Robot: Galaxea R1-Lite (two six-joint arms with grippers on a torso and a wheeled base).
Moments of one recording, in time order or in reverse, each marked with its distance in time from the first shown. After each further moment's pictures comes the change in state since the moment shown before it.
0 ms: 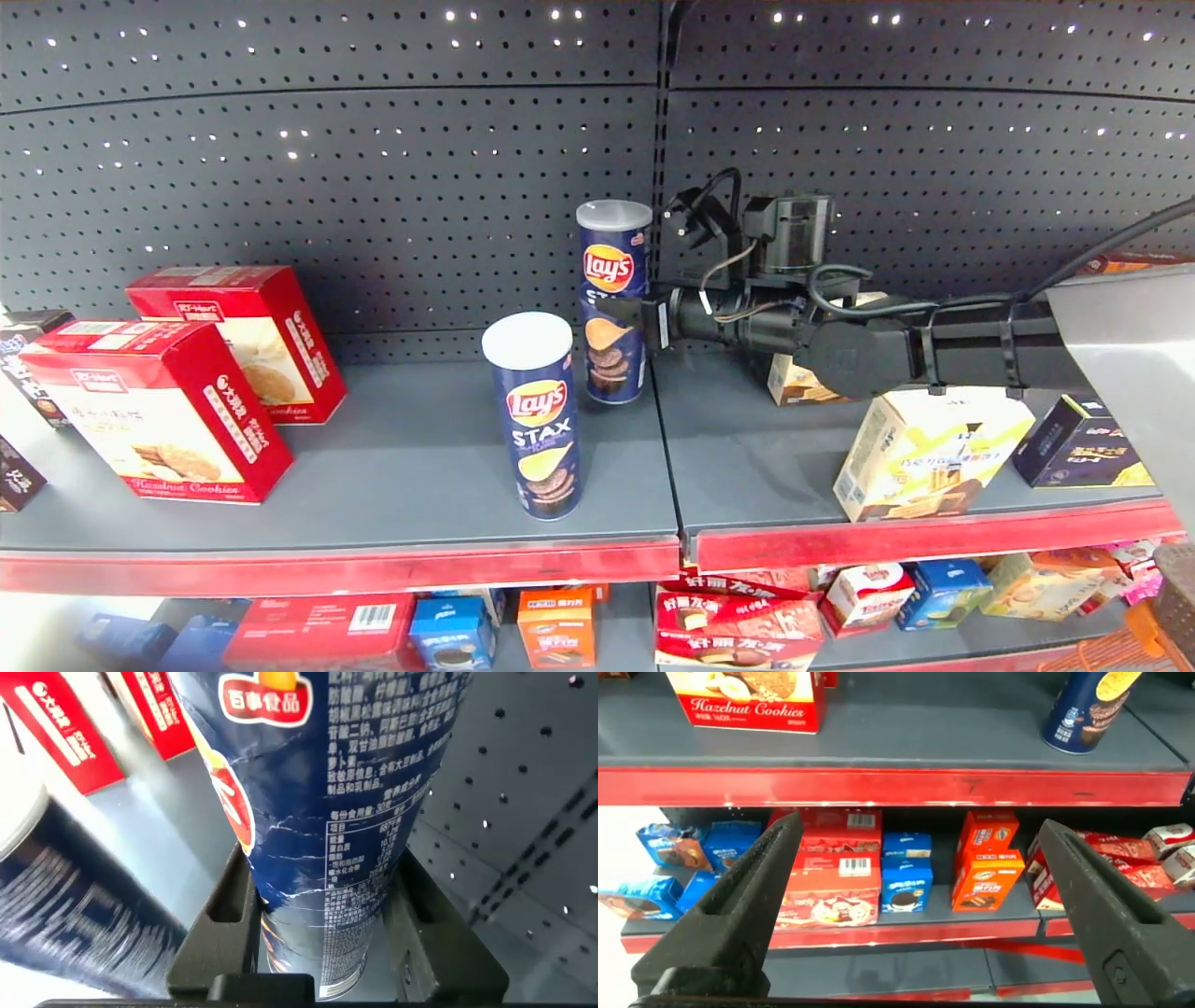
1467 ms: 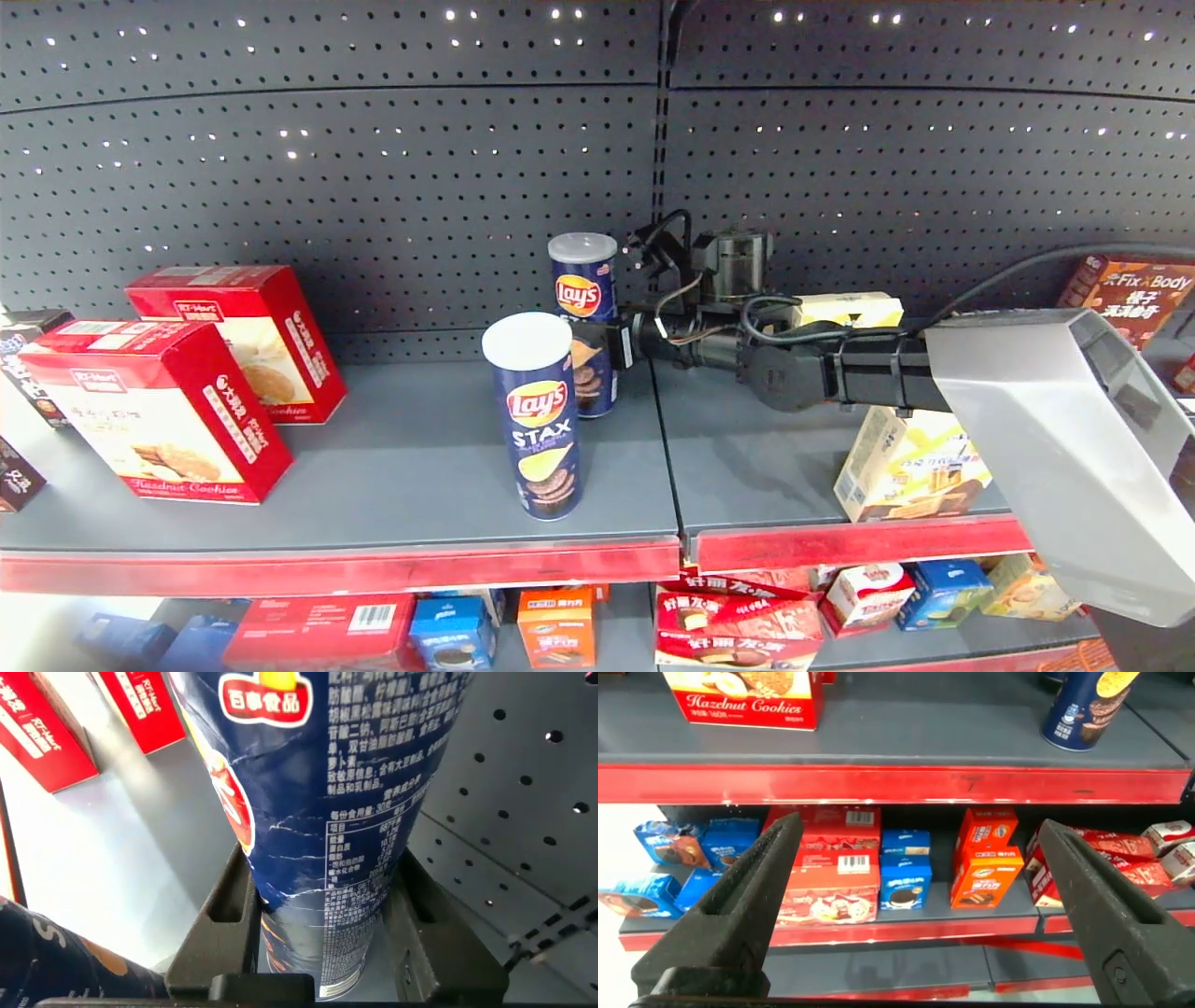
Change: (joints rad) left arm -0.001 0.010 0.000 0.000 -0.012 0.000; right arm 0.020 0.185 -0.205 0.046 0.001 0.000
